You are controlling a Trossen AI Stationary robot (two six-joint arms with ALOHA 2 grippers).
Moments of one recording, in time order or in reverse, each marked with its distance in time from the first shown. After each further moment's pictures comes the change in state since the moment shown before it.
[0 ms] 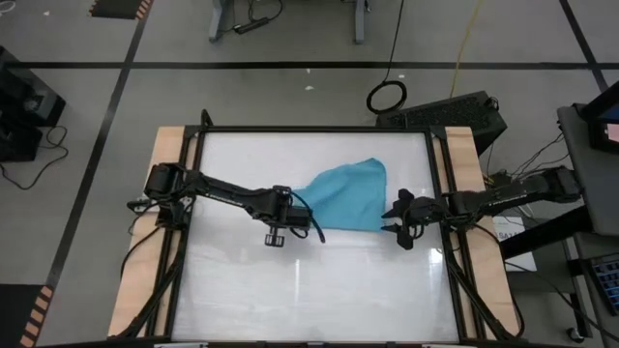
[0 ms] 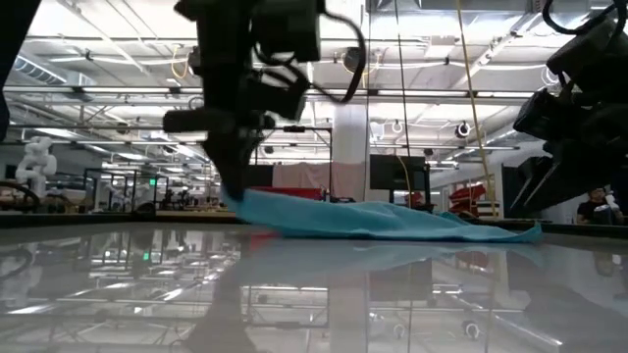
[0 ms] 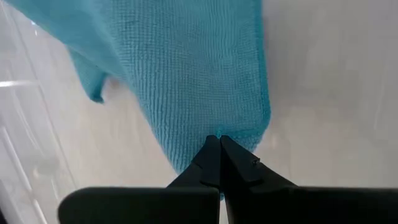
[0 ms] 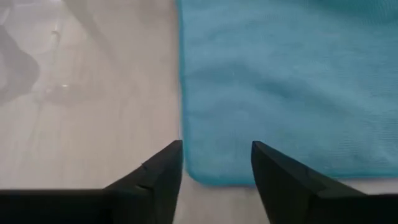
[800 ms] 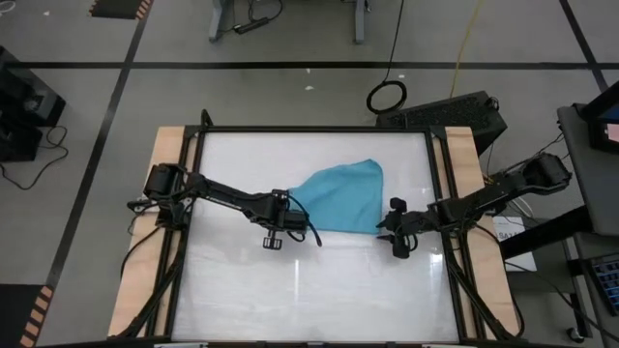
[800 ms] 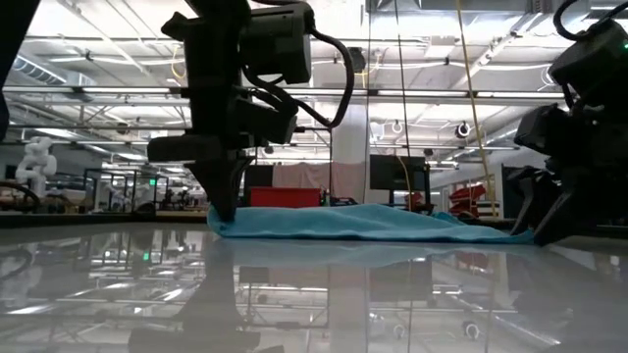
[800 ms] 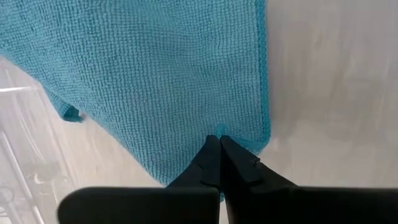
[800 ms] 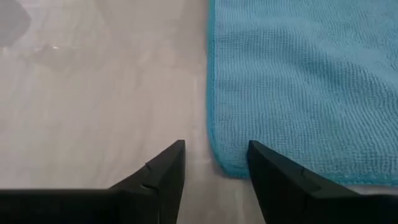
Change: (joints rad) left arm -0.008 0.000 -0.086 0.104 0.001 0.013; right arm 0.140 0.348 0.001 0.264 0.083 -0.043
